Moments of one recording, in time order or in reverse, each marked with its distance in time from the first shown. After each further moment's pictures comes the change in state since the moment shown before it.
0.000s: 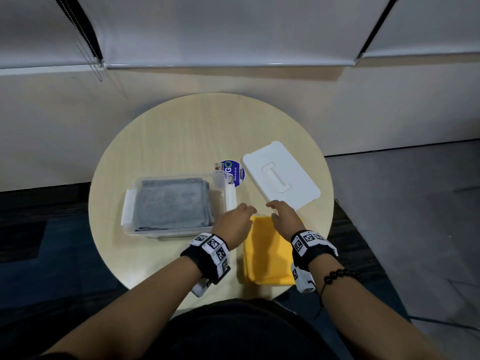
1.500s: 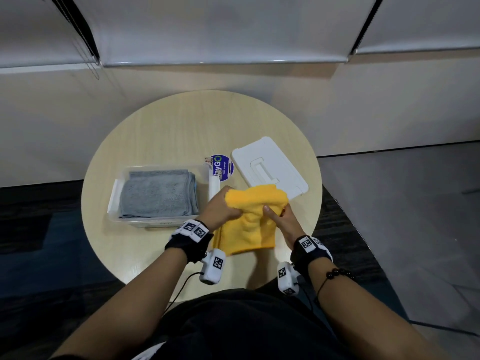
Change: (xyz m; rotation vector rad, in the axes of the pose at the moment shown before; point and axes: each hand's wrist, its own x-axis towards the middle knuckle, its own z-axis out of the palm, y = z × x) left_hand 0.010 0.016 0.007 -0.807 0.084 -0.232; right_hand -0.031 0.054 -0.008 0.923 -0.038 0.079
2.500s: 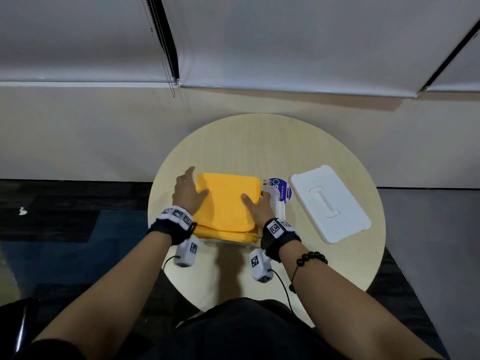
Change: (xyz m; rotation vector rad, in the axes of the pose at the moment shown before) left_hand -0.015 -0.068 -0.247 0.308 0.489 -0.188; right_hand 0.058 -0.095 0.255 -0.259 -0.044 0.070
